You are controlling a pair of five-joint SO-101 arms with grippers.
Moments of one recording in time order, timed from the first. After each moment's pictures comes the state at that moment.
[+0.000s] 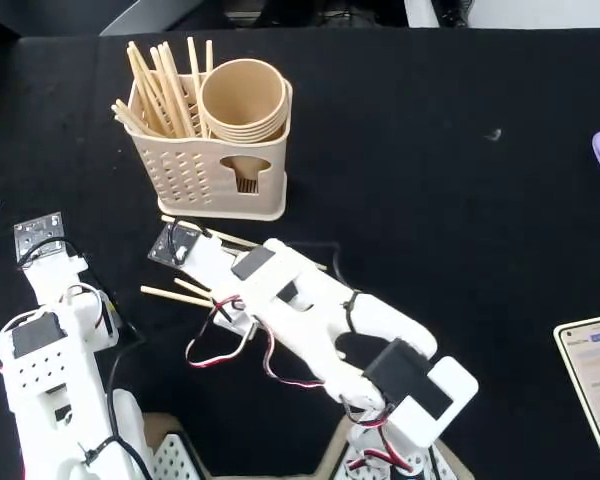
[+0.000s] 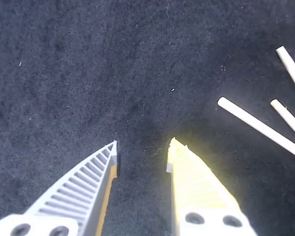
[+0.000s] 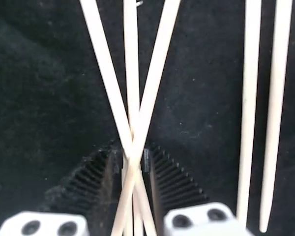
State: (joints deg) left arm -31.8 -58.8 72.4 59.9 -8.8; right arm -44.0 4.4 36.2 49.7 21.8
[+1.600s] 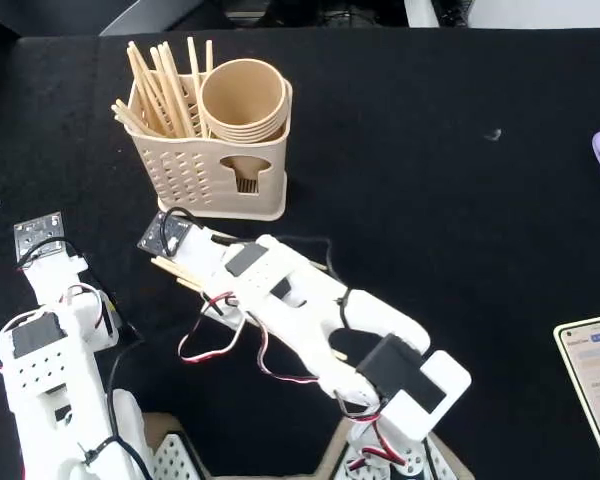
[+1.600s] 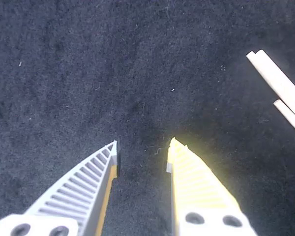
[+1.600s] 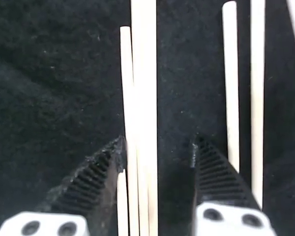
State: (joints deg) left arm -31.8 -58.8 72.4 59.9 -8.8; right arm -44.4 6.3 32.8 46.3 20.3
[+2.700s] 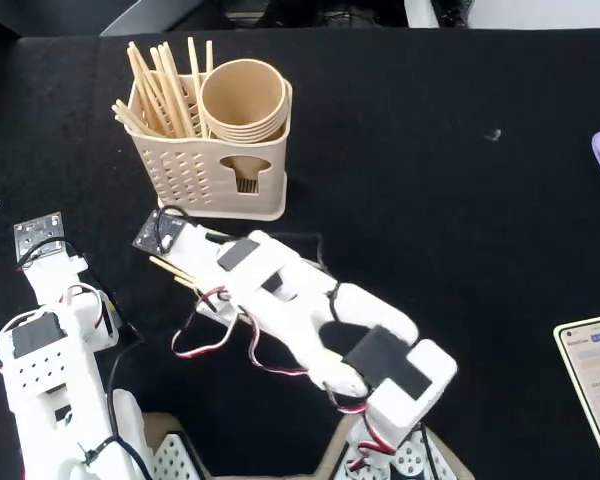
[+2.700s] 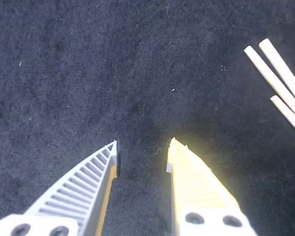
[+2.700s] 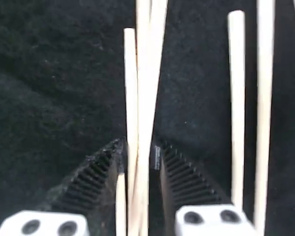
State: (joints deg) left arm -31.8 -58.8 72.4 59.9 -8.8; right arm -44.5 12.1 27.2 48.5 20.3
